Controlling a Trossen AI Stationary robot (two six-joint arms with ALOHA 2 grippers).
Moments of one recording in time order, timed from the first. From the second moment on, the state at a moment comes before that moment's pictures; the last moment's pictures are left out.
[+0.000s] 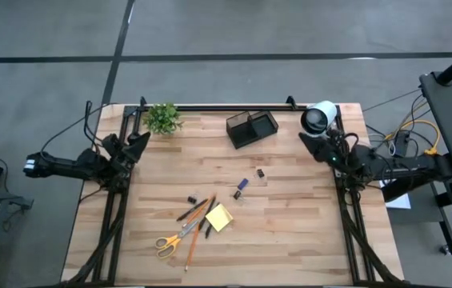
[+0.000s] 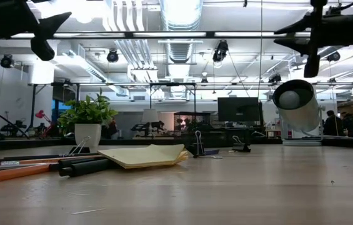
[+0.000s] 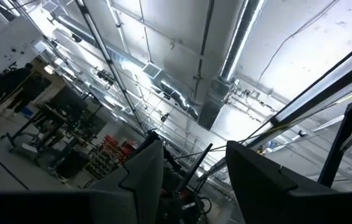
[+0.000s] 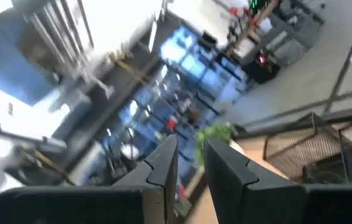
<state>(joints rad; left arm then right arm) -0.10 0.25 0.00 0.89 -0.49 -0.41 -0.02 0.42 0.14 0.49 0.53 0.85</state>
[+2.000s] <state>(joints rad) -0.10 0.25 0.03 0.64 -0.89 -0.29 0.13 1.79 1.10 -0.68 0.47 0.68</state>
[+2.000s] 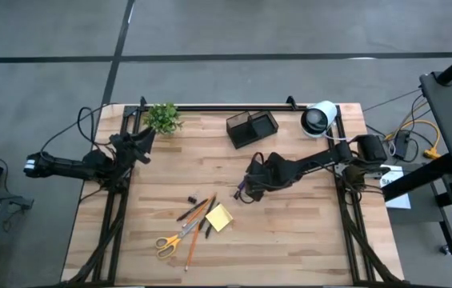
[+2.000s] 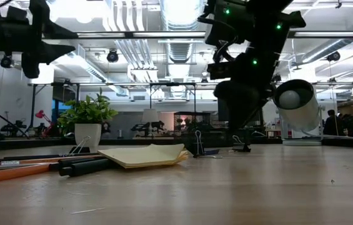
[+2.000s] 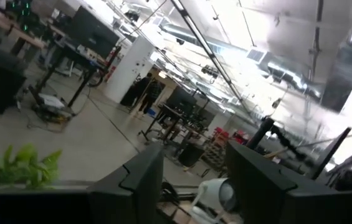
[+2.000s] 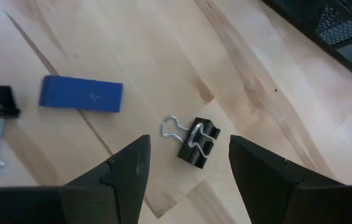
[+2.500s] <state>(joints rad) -0.10 0.25 0.03 0.64 -0.93 -0.31 0.19 1.79 1.03 -0.67 0.49 0.60</state>
